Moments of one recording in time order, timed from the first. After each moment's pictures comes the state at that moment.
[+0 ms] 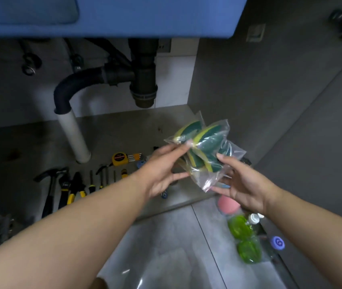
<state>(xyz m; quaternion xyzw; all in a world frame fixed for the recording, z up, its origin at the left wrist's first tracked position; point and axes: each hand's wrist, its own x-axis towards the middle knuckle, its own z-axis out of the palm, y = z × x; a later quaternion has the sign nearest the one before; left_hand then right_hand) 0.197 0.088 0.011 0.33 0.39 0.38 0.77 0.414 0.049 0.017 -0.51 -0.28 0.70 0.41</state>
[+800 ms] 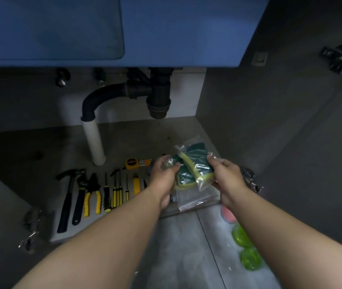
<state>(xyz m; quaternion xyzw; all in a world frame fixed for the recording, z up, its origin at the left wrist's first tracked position) 0.190 0.064 -0.003 0.23 0.53 0.50 0.64 0.344 0.059 0.028 -0.68 -0.32 0.47 0.46</state>
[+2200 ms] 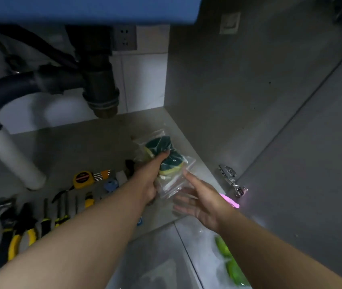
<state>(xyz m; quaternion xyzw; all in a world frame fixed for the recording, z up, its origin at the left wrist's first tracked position) 0.266 0.179 -0.049 0.21 0.55 0.35 0.73 0.408 0.106 -0.066 -0.59 -0.18 0.67 0.41</state>
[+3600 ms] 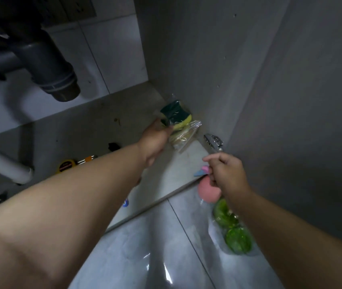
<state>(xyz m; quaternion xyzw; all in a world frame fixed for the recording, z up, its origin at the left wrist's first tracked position) 0.345 0.196 -0.061 0.52 0.57 0.28 0.56 0.495 0.083 -0.093 -0.70 -0.26 0.45 0.49</state>
